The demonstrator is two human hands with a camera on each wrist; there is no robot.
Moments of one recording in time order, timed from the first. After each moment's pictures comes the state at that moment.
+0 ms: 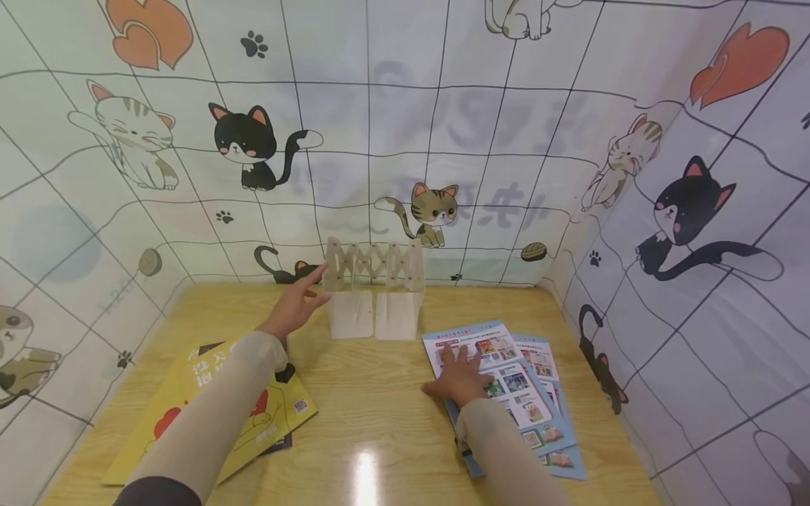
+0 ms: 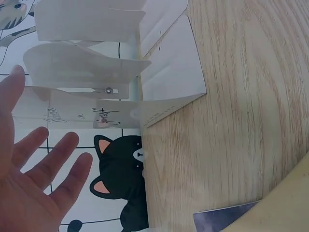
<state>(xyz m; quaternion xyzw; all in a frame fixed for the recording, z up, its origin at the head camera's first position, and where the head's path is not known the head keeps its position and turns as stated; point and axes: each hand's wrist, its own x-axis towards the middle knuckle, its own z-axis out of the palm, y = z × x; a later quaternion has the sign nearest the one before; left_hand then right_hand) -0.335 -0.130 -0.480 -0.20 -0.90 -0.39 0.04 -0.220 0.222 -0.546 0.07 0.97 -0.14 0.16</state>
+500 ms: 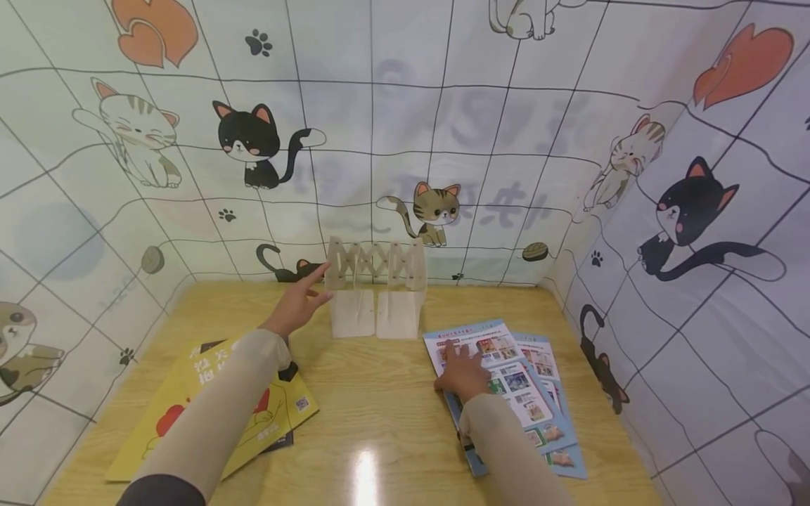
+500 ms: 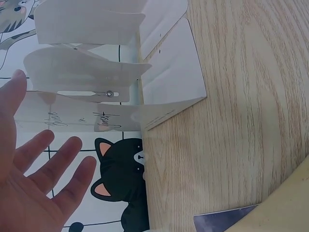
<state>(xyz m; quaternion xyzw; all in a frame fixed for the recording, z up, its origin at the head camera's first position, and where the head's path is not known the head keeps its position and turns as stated) -0.336 -0.129 -0.481 -0.20 -0.90 -0.40 0.04 -0.222 0.224 -0.537 0.07 0.98 -0.15 0.14</state>
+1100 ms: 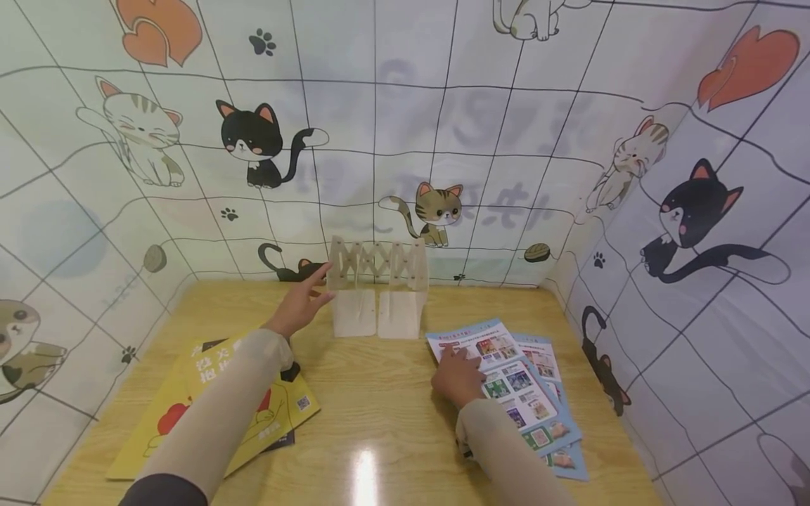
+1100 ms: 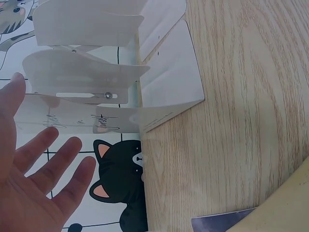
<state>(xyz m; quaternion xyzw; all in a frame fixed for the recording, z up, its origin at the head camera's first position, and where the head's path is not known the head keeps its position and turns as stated) -0.334 -0.126 -0.480 -0.18 -0.90 -0.40 0.03 -0.221 0.206 -0.538 0.07 0.98 -0.13 0.12</state>
